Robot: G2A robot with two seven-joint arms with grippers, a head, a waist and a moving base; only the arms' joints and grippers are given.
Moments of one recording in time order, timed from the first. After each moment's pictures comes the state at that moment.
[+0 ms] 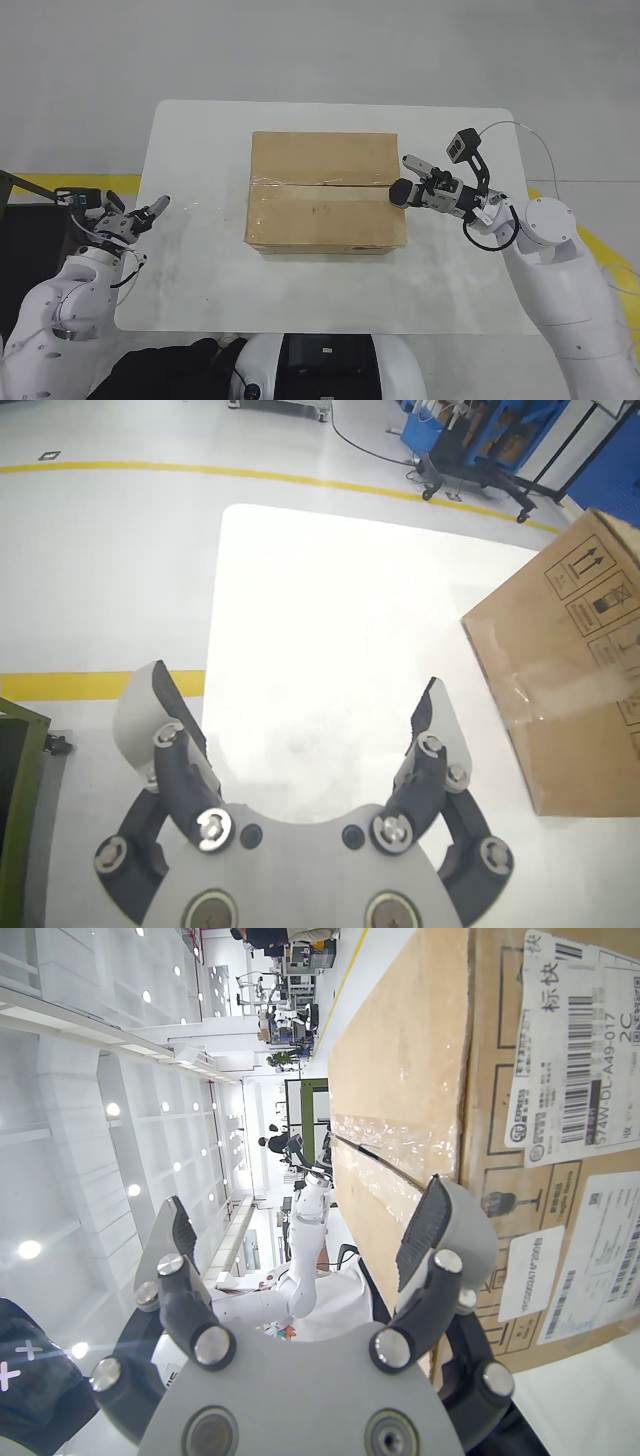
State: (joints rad) left arm 1.58 -1.03 -1.83 -1.69 0.86 -0.27 -0.23; right arm -1.04 -1.03 1.30 -1.57 0.54 0.05 0.93
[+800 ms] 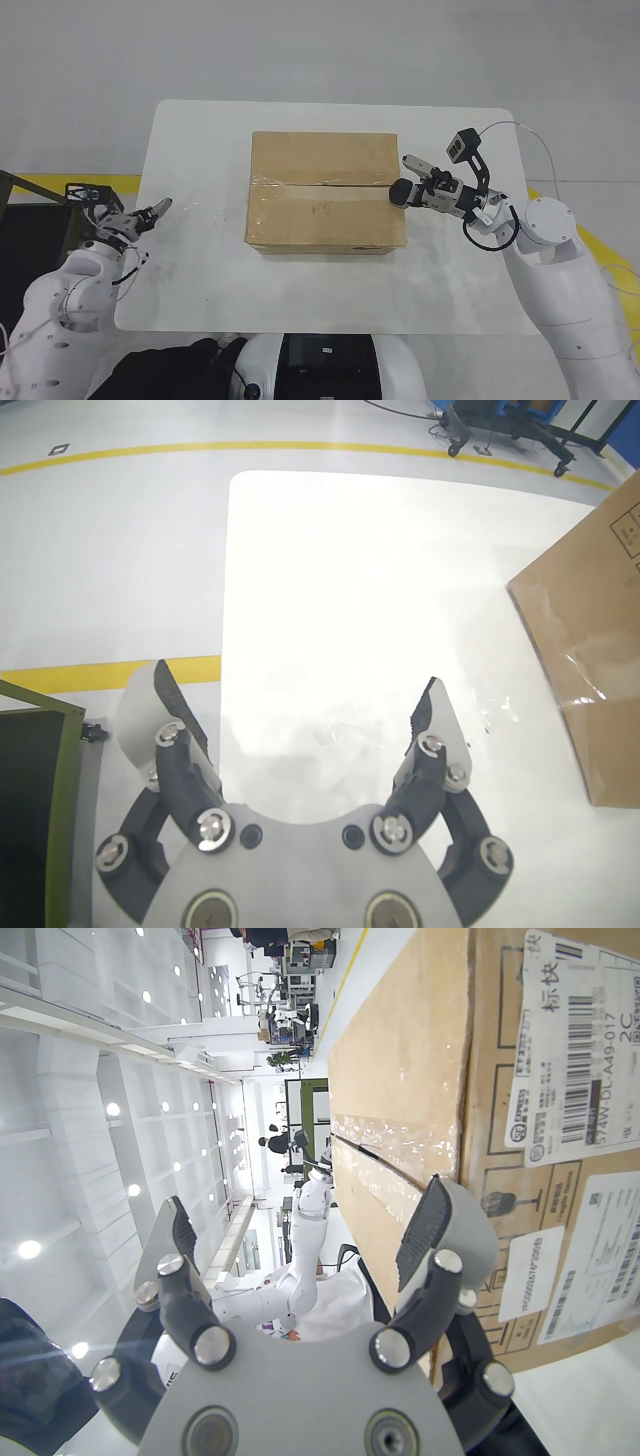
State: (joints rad) left arm 1.53 -1.03 -1.79 -1.64 0.99 -0.26 -0.28; right arm -1.04 -1.03 1.30 -1.57 0.54 0.05 0.93
